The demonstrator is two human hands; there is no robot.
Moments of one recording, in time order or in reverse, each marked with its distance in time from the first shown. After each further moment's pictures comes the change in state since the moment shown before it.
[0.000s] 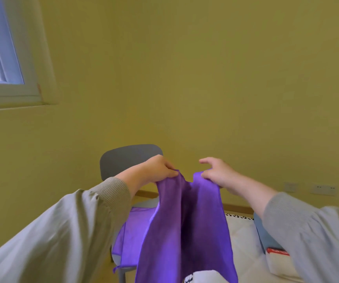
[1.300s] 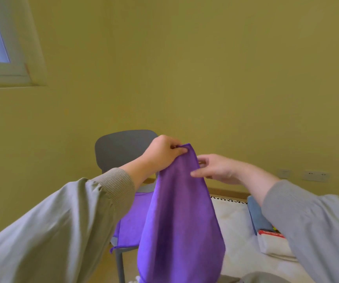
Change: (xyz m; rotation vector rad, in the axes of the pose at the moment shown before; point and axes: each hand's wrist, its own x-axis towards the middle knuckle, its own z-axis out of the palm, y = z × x) left_hand 0.004 0.010 0.023 -0.031 0.288 0.238; right_hand -0.006 0.019 0.000 0.257 -0.492 0.015
